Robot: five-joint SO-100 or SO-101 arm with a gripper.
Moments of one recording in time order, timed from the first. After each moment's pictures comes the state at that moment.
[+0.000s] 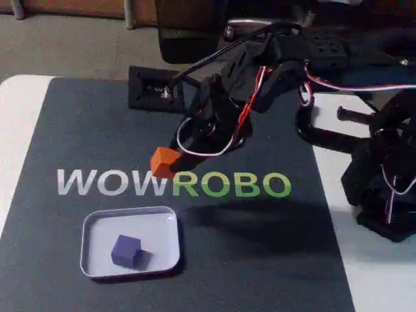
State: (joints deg) arm 9.9 99.9 107.7 46.6 -98.6
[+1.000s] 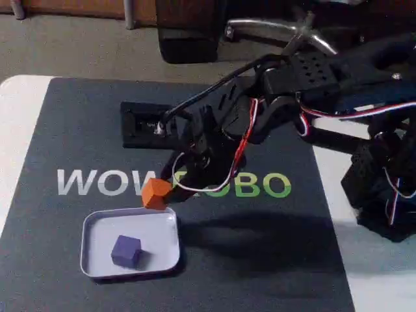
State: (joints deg) arm 4.1 95.3 111.9 37.6 -100.3
